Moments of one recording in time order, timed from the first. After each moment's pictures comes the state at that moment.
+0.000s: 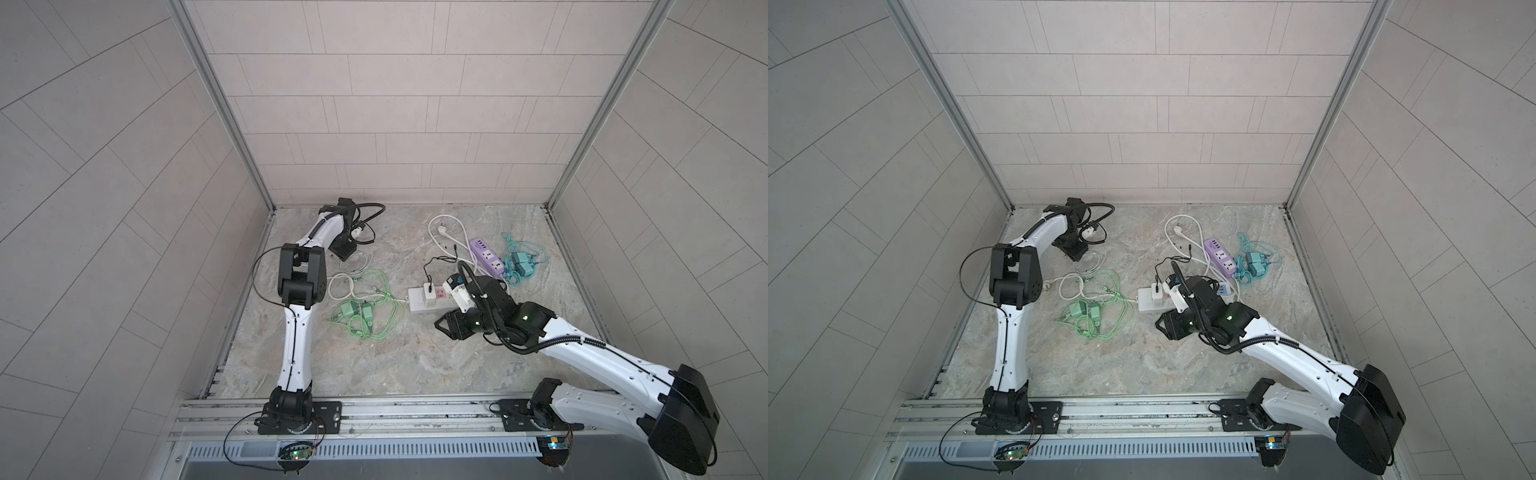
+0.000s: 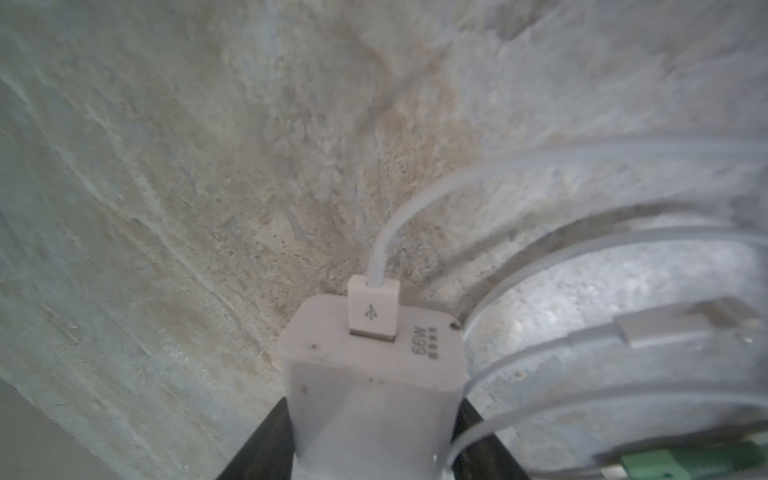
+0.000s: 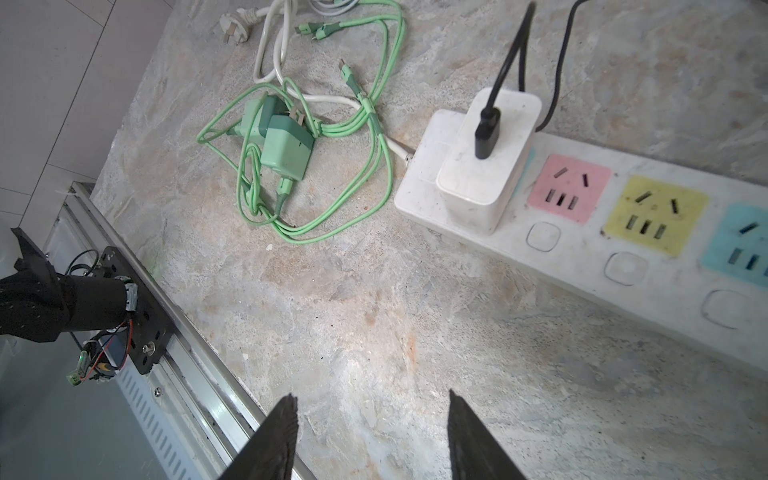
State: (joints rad) left arm -0.14 2.37 2.03 -1.06 -0.15 0.49; right arm 0.72 1.08 0.76 -0.51 -0.20 0.39
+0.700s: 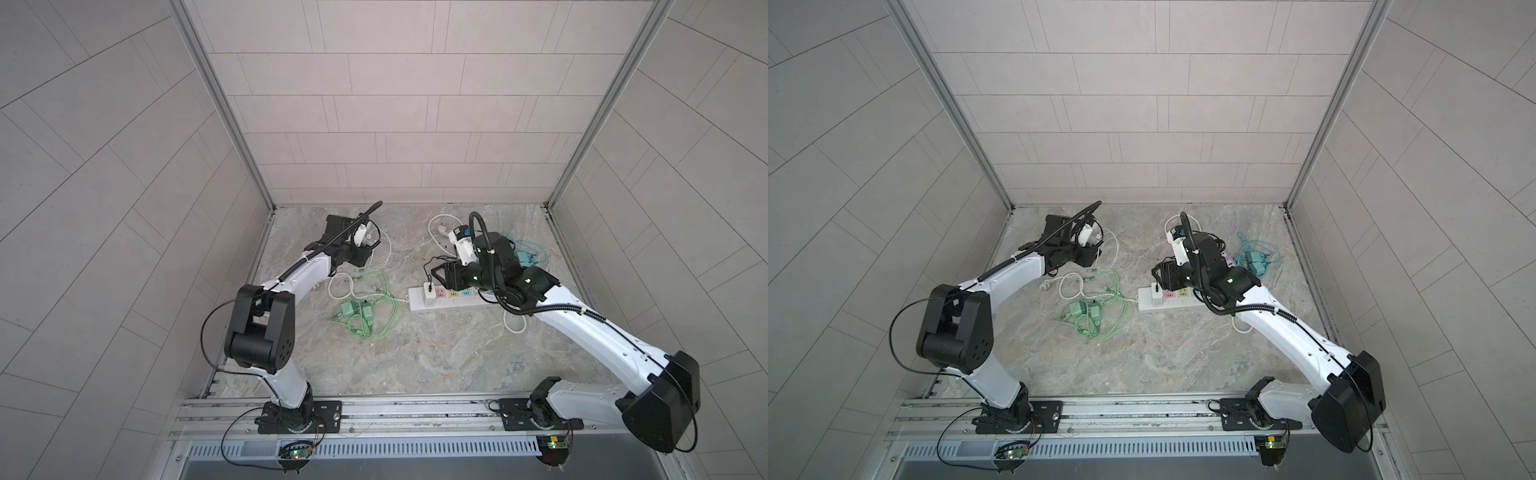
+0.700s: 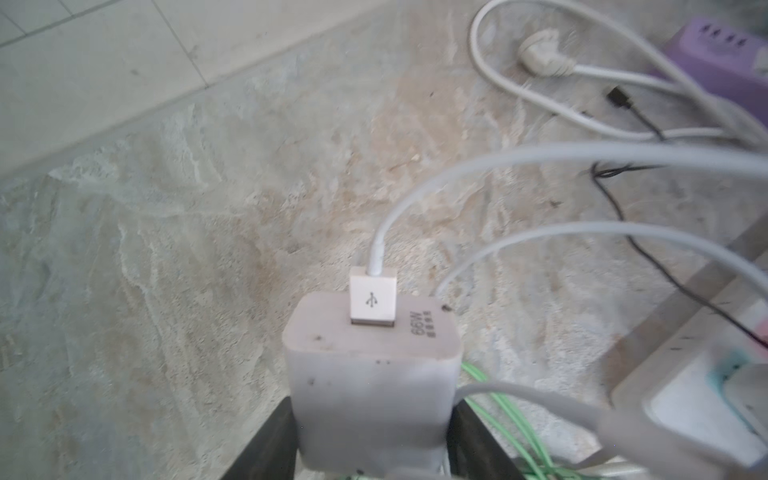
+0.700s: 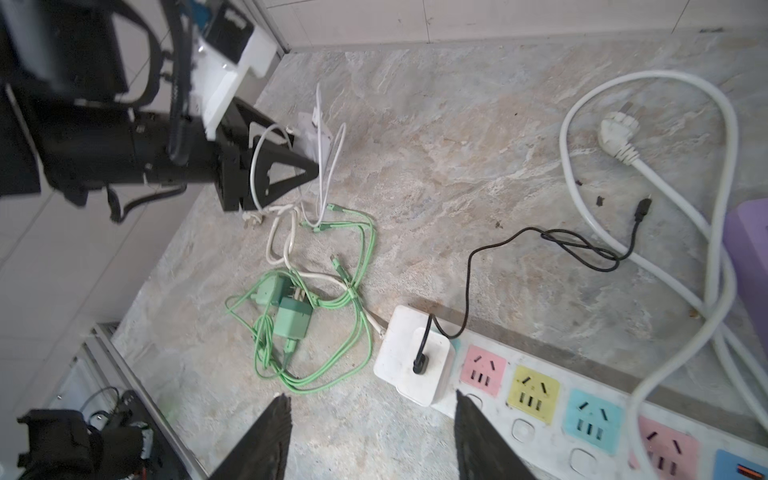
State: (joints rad) left arm -0.25 1.65 1.12 -0.23 0.20 0.19; right arm 0.55 1.27 1.11 -0.46 -0.19 0.38
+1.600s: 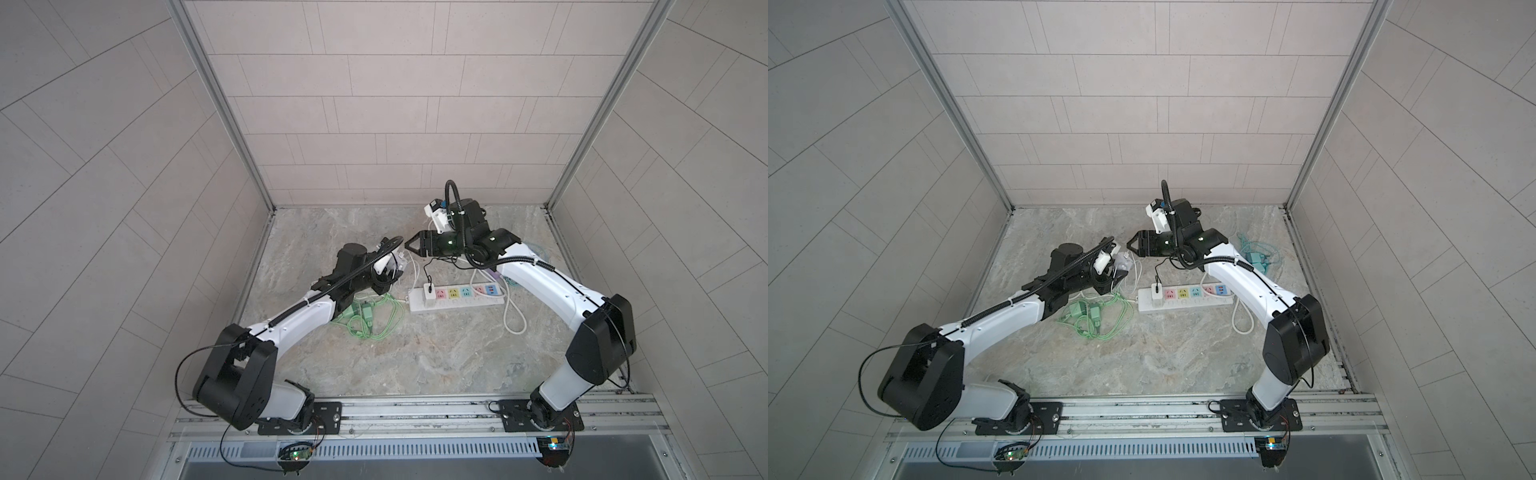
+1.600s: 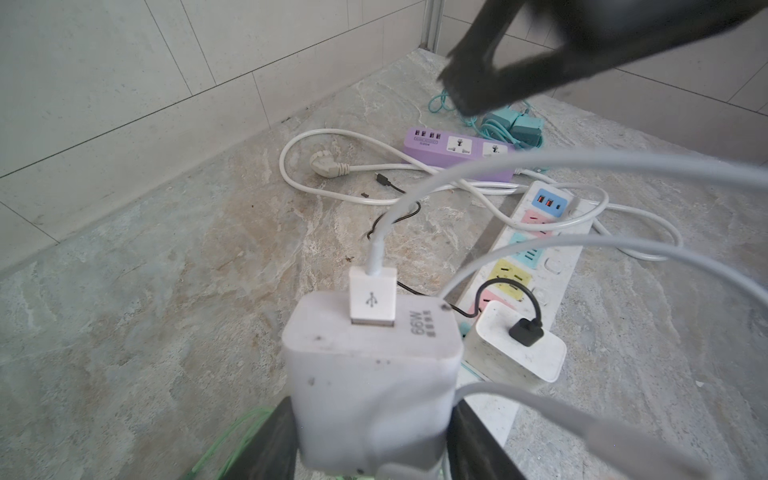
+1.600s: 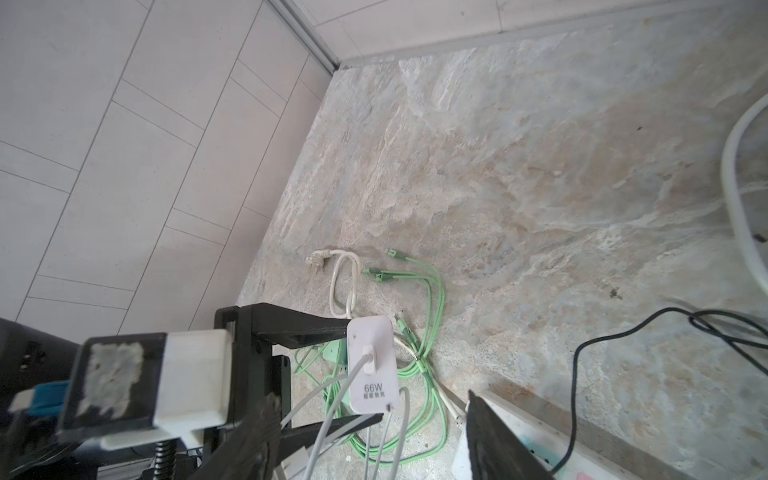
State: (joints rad) left arm -0.47 1.39 0.80 0.09 0.34 0.18; right arm 0.52 1.65 1.48 -0.49 -0.41 0.47
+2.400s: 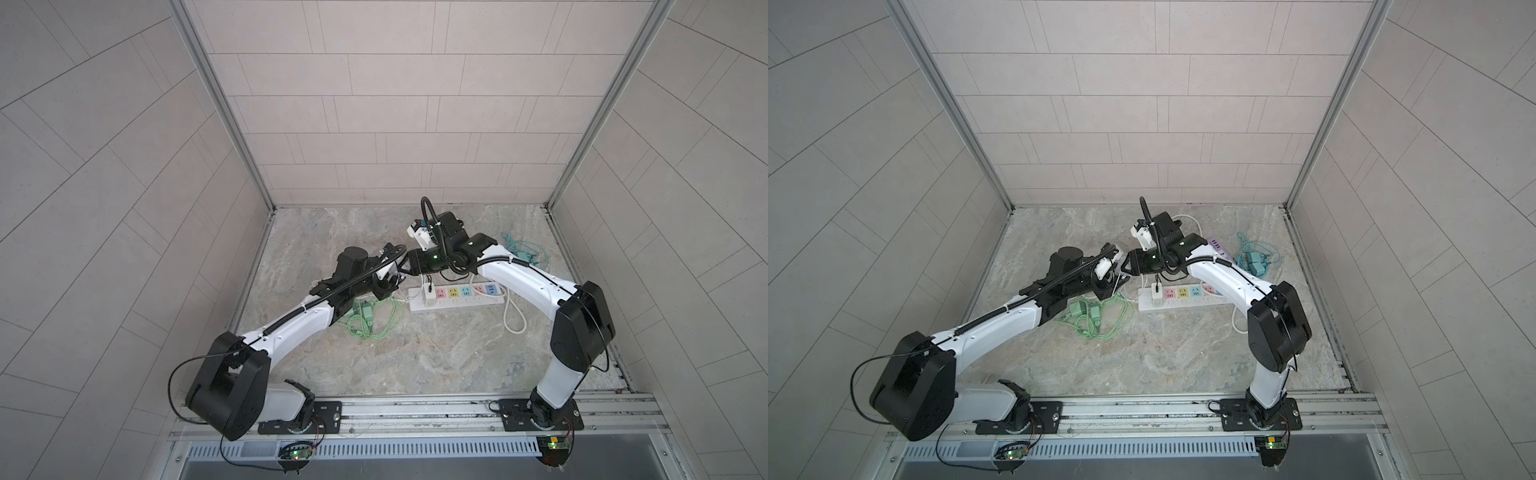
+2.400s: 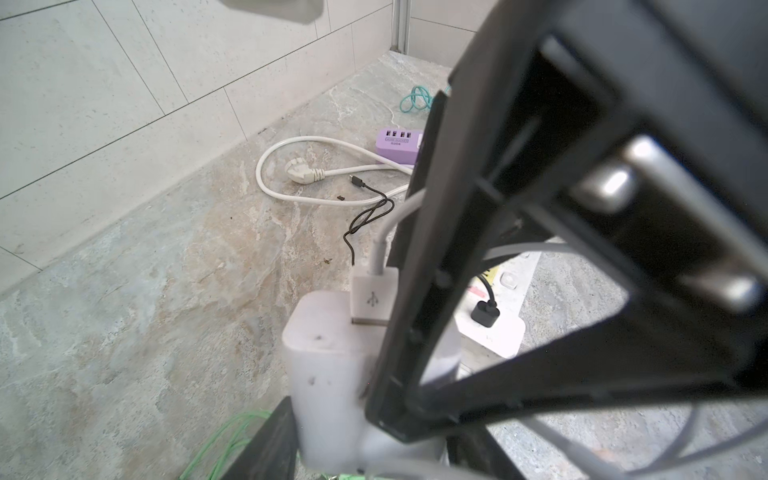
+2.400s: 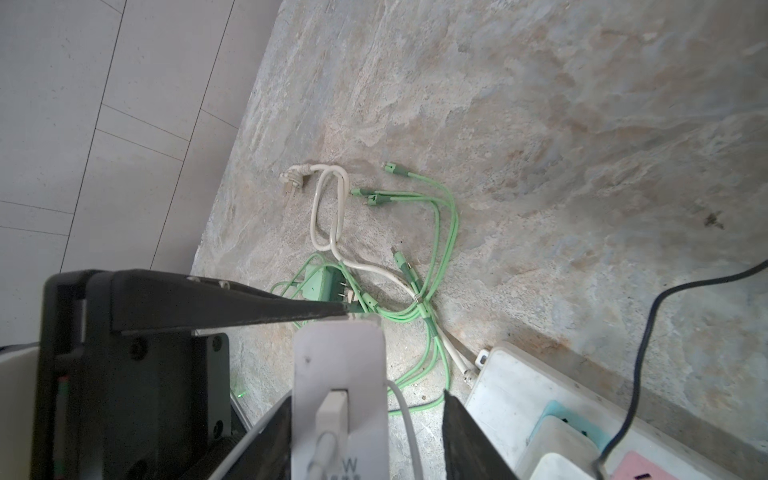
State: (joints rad) left arm -0.50 1.34 0.77 0.07 0.35 0.23; right arm 0.59 1.74 1.47 -0.57 -0.43 0.41
